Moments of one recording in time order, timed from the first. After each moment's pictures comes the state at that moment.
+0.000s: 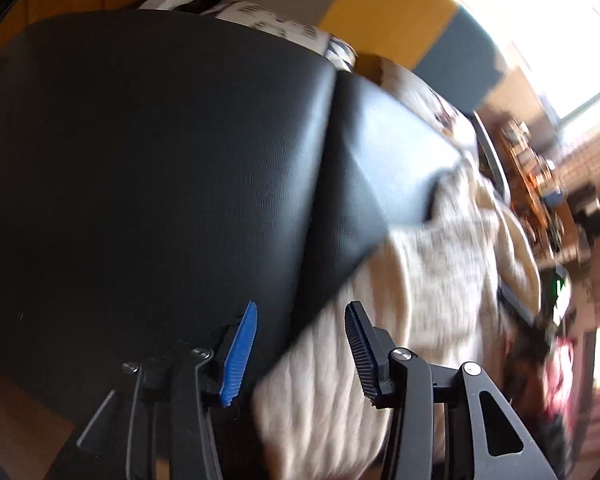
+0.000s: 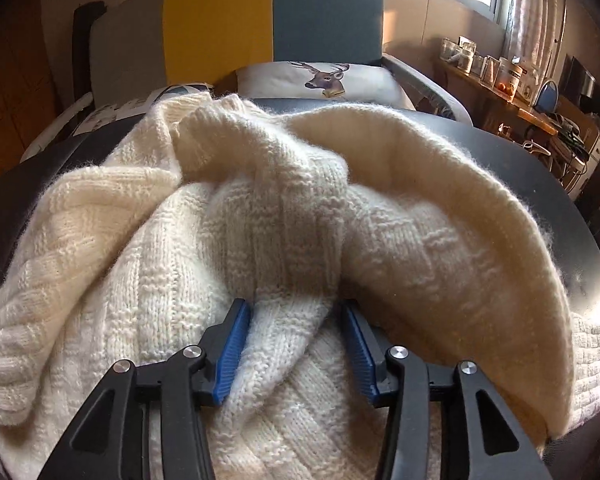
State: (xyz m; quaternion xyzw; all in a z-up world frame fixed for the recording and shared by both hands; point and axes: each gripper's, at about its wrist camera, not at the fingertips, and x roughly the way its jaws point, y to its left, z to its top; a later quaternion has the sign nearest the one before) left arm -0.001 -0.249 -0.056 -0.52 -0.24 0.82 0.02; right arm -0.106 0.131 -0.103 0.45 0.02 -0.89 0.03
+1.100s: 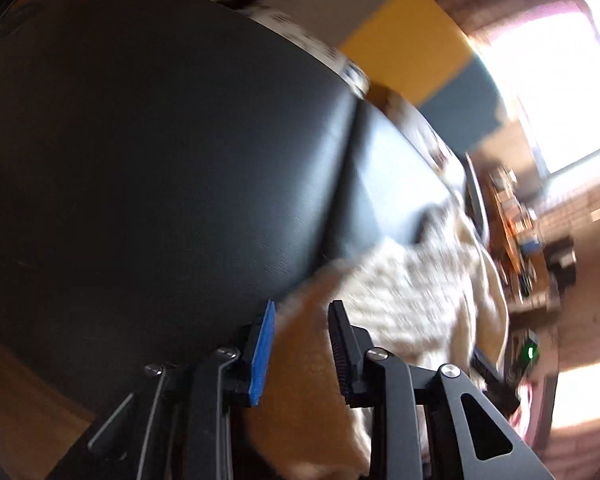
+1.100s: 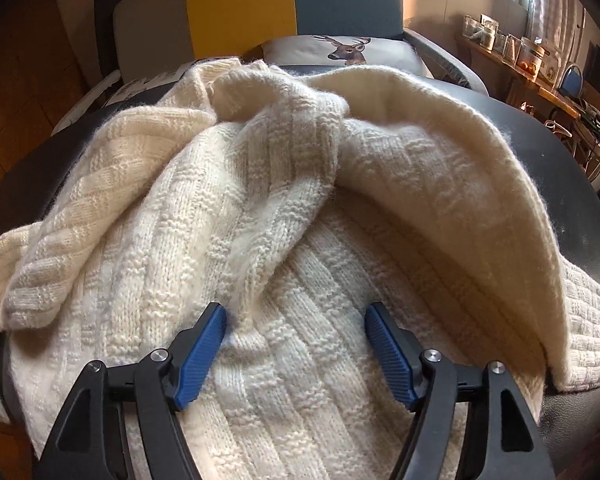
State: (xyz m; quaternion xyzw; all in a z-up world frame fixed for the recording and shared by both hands) left arm 0.039 -0.294 -0.051 -0.47 -0.35 0.81 -0.04; right arm -0.059 0.147 -0.094 0.50 0.01 -0.86 0.08
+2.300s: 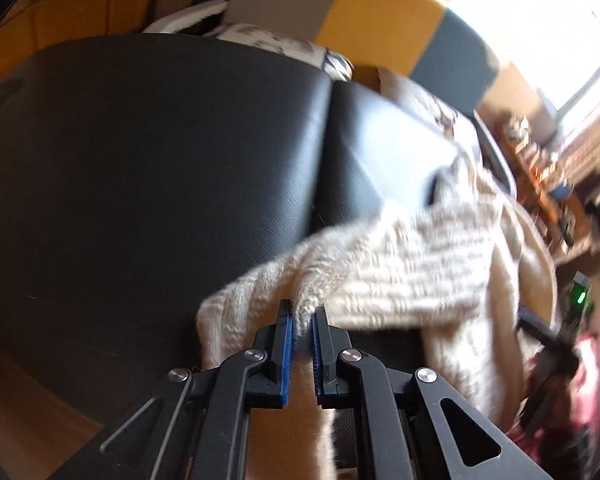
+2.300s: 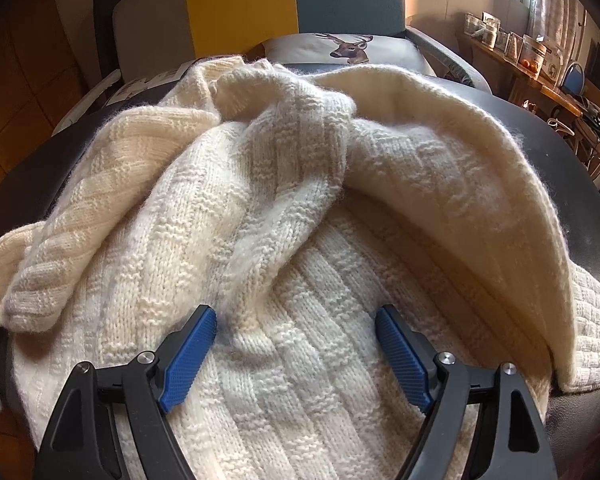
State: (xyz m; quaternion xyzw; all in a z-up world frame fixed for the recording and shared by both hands) left arm 0.017 -0.222 -0.055 -0.49 -0.24 0.84 -0.02; right arm -0.064 0.141 -0.091 0.50 0.01 -0.86 0.09
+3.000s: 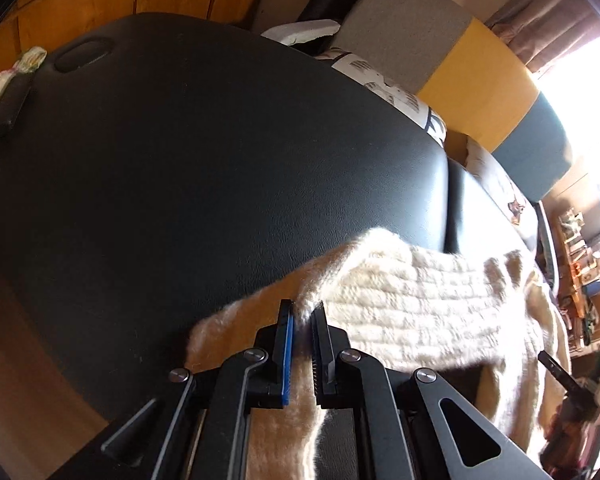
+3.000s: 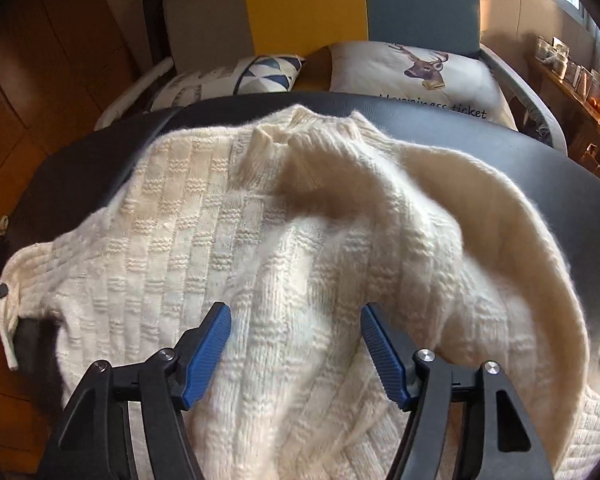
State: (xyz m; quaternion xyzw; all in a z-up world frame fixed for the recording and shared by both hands) left arm 0.029 -0.351 -0.070 -0.46 -0.28 0.82 -0.16; right arm -0.151 0.102 -0.078 0.53 0.05 -0.83 0.18
